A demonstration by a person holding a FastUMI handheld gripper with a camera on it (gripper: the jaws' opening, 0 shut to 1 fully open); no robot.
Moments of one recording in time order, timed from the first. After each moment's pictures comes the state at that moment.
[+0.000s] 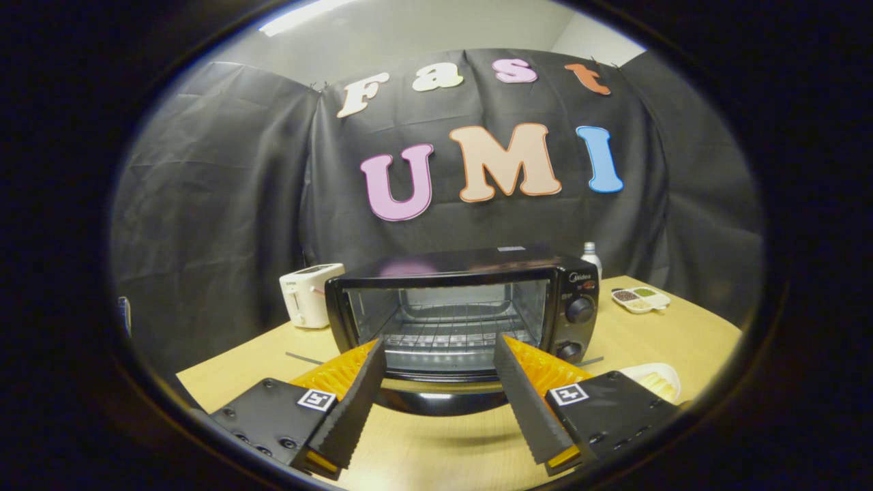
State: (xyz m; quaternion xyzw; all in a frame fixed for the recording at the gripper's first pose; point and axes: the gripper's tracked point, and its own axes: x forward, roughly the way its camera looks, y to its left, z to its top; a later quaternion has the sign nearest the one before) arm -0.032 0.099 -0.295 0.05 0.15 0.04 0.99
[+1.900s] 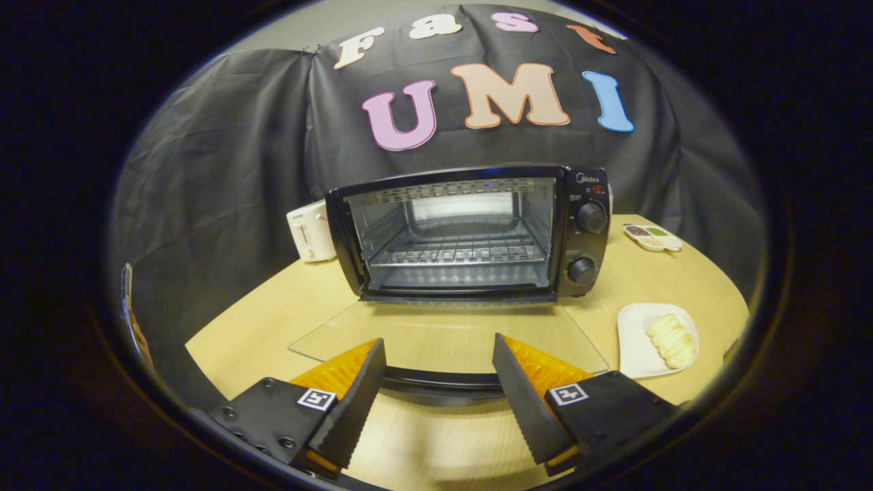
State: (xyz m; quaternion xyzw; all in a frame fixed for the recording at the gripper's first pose) arm -0.083 0.098 -0.377 0.04 0.30 0.07 0.95
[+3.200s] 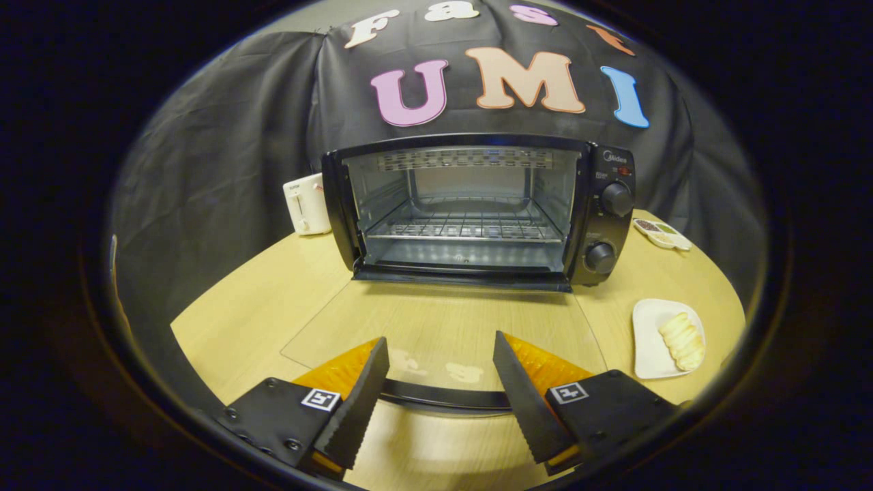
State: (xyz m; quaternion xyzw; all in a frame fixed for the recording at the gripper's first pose) arm -0.079 0.102 -0.402 0.02 0.32 0.08 0.94
